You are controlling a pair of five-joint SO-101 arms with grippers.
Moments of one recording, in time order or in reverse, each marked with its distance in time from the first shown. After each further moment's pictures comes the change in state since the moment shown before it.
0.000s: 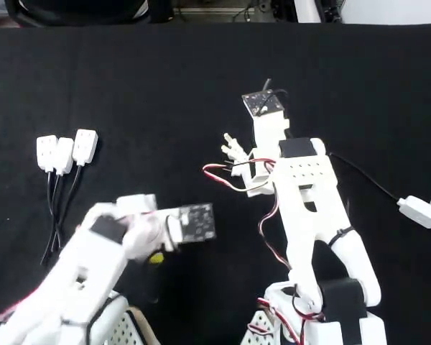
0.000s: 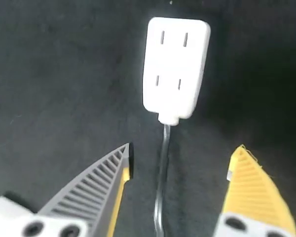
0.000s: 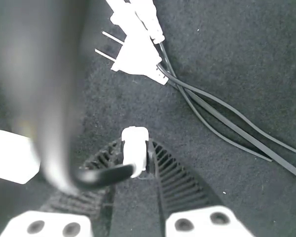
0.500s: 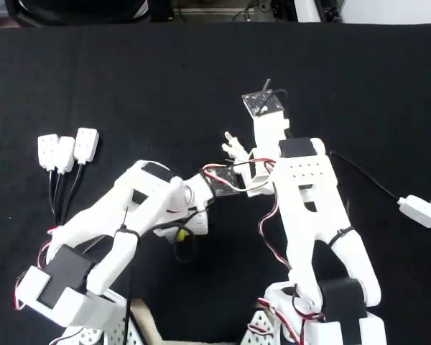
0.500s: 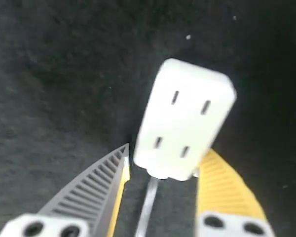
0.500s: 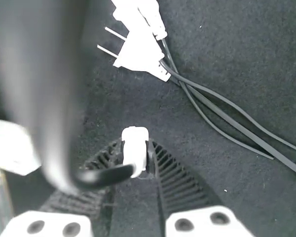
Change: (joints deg) left arm 3.2 45.6 -29.0 0.6 14.9; right arm 0.0 0.0 0.0 0.0 0.0
